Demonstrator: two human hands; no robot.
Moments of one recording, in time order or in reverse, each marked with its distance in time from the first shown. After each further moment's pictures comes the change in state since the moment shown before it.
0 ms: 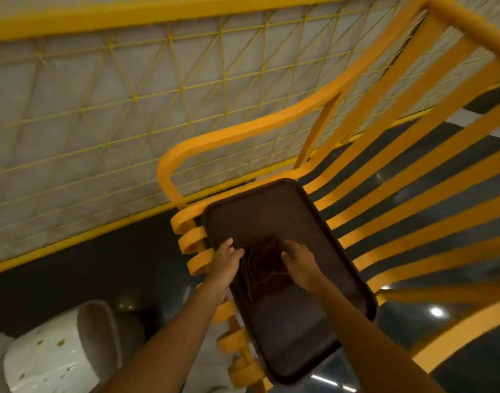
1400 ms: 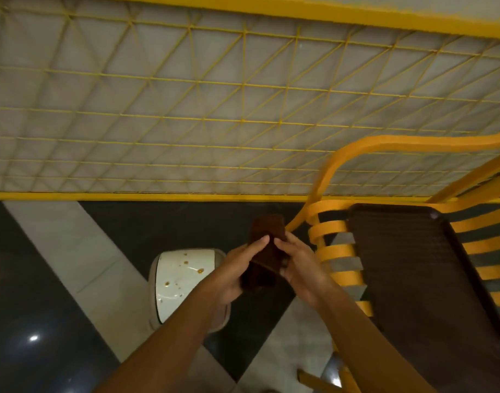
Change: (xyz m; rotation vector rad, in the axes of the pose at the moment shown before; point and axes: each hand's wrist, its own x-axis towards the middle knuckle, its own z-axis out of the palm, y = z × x) left_hand -0.087 -0.115 -0.250 -0.585 -0.108 0.049; right_hand -0.123 -0.205 0.211 0.834 -0.550 -0.143
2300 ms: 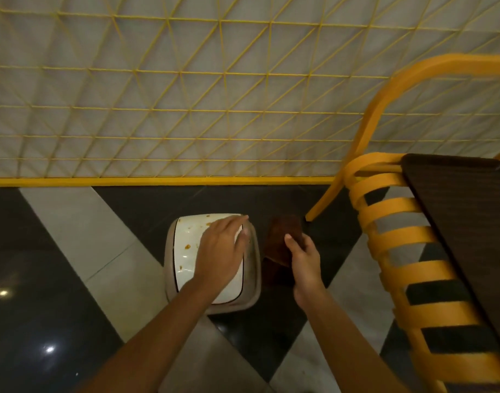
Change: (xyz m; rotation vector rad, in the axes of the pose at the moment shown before) left_hand 0.051 -0.097 -0.117 1.249 0.627 0.806; right_hand 0.073 0.171 0.000 0.026 0.384 -0.113
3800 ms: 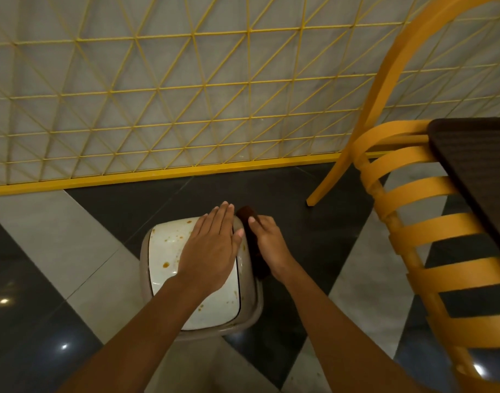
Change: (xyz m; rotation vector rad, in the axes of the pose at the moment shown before) left_hand 0.039 -0.038 0.033 0.452 -0.277 0.145; right_hand 0.084 0.027 0.045 -0.373 -0.260 -0.165
